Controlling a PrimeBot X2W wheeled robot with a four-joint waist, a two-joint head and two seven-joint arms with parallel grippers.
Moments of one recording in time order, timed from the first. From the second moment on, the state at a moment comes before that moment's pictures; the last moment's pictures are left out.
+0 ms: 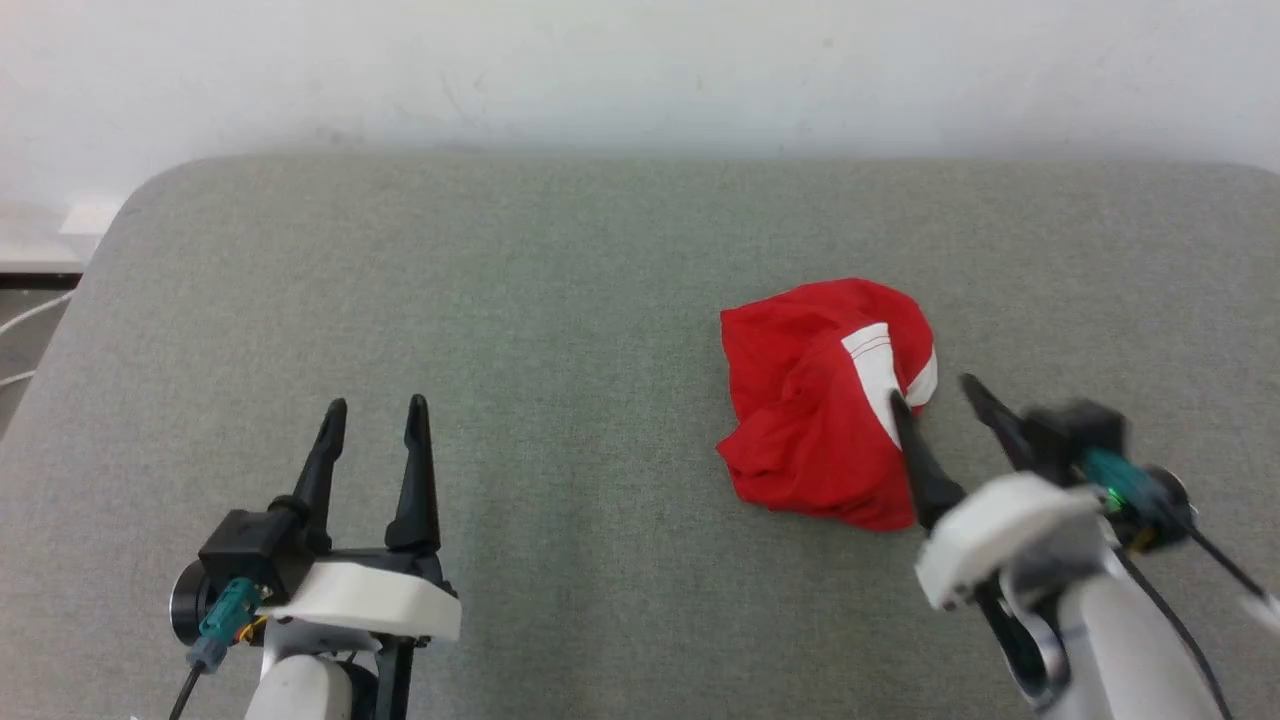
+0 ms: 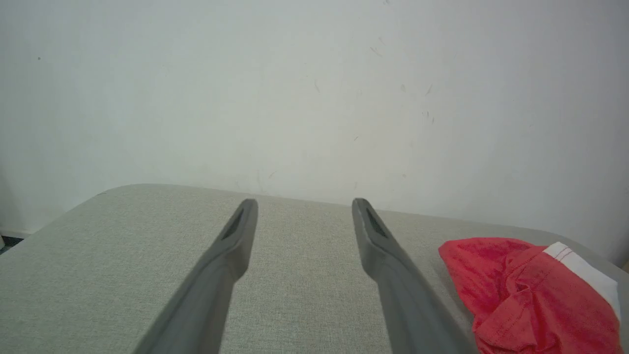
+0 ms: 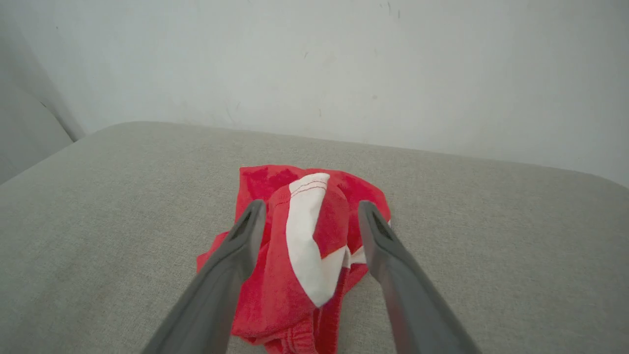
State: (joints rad) left arm -0.09 0.09 -0.04 0.10 -0.24 -0.02 -0.26; right arm -0.16 -0.05 0.07 0.17 0.12 0.13 0.01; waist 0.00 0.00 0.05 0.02
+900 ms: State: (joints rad) left arm -0.09 0.06 0.01 0.12 -0.19 -0.06 -0.26; right arm -0.80 -0.06 0.46 0.35 0.36 0.13 0.27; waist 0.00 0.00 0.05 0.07
